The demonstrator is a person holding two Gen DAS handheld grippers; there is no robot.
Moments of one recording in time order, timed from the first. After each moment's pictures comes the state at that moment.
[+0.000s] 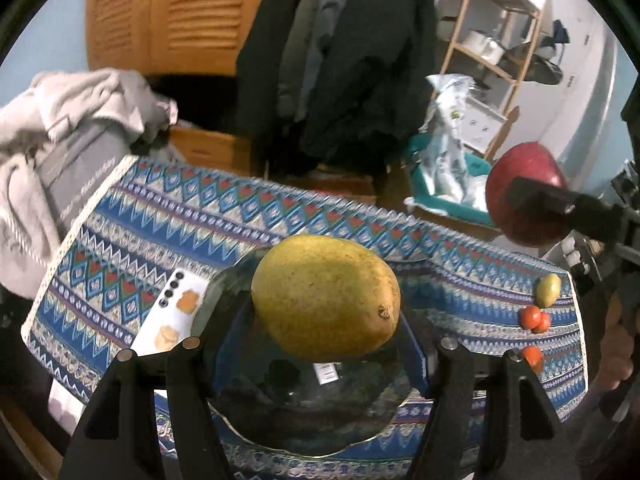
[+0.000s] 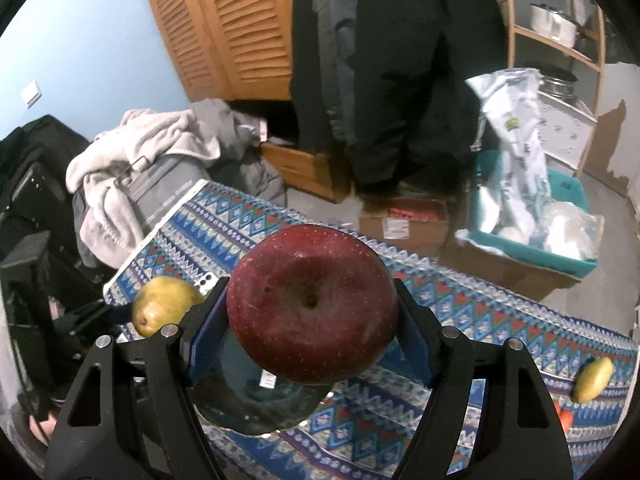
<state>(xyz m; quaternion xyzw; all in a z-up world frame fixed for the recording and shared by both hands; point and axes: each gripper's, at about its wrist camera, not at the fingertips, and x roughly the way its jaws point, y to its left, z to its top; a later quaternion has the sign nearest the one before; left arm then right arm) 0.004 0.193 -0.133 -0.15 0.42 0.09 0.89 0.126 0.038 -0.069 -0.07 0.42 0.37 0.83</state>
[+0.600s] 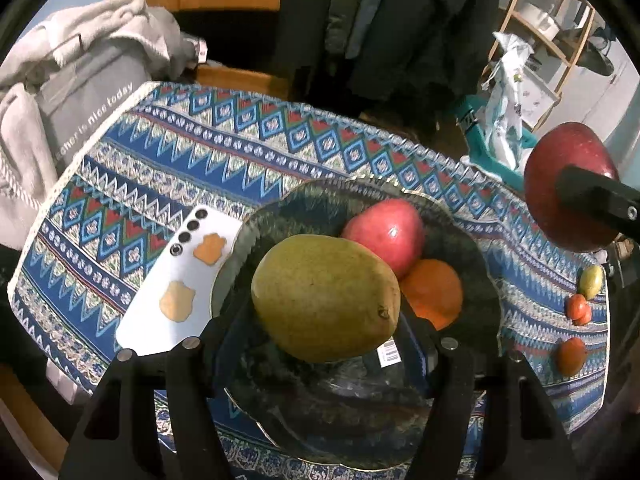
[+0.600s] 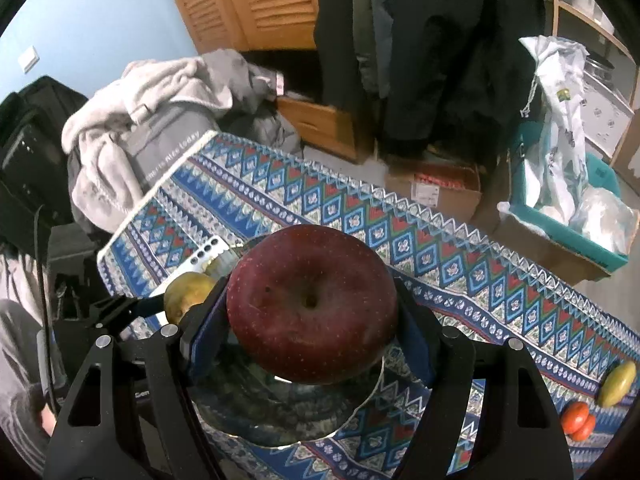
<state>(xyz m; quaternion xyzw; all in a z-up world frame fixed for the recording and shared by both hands) 0.015 0.226 -0.212 -0.18 0.49 0.13 0.84 0.127 0.088 -0.127 -0.10 0.48 0.38 0.79</state>
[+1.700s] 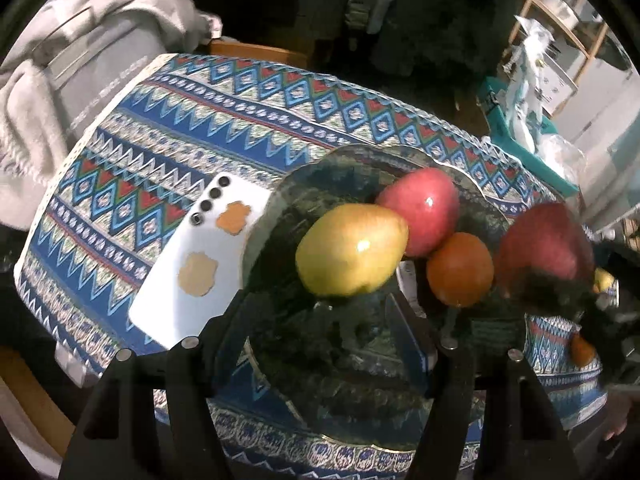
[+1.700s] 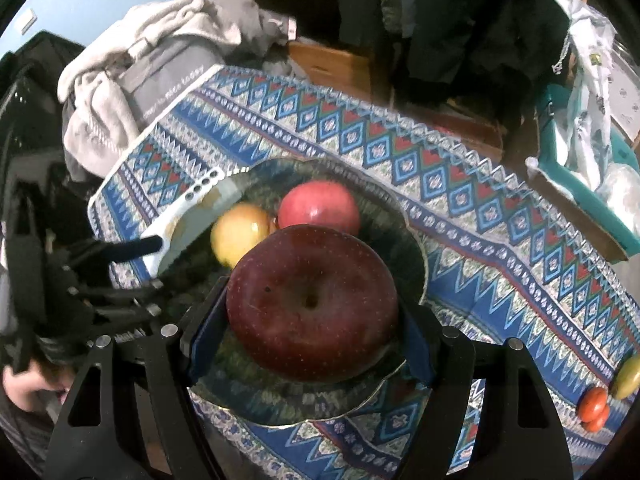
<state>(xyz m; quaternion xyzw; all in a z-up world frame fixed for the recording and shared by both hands) 0.002 0.241 -0.222 -0.18 0.52 0.15 0.82 0.105 0.100 -0.183 -0.14 0.53 0.39 0.74</state>
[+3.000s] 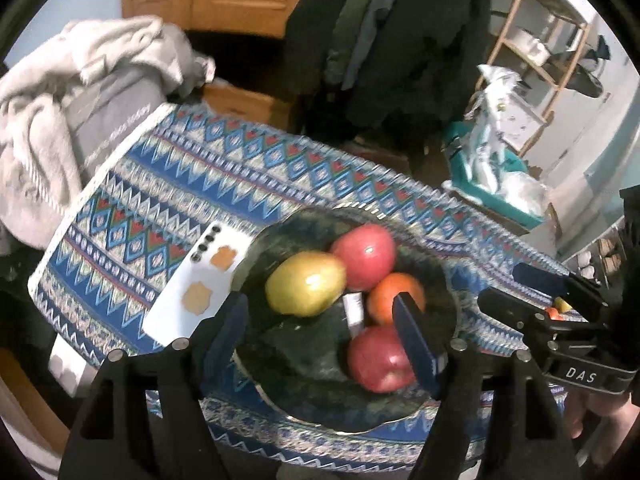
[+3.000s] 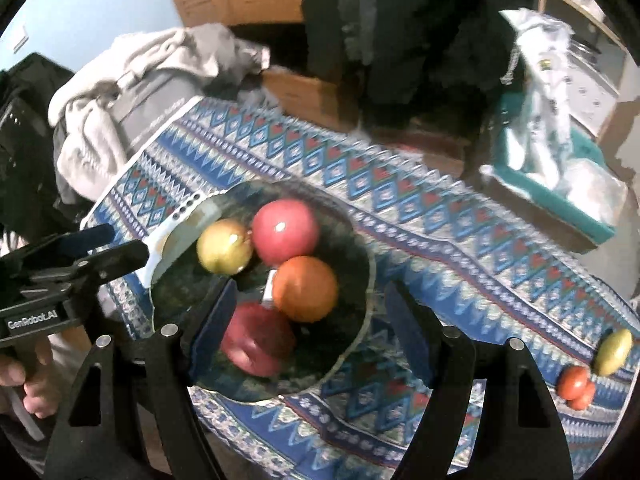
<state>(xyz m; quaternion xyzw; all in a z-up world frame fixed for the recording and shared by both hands) -0.012 0.216 -0.149 -0.19 0.45 0.13 0.86 0.101 0.057 -0.143 -0.12 0.50 0.35 0.79</state>
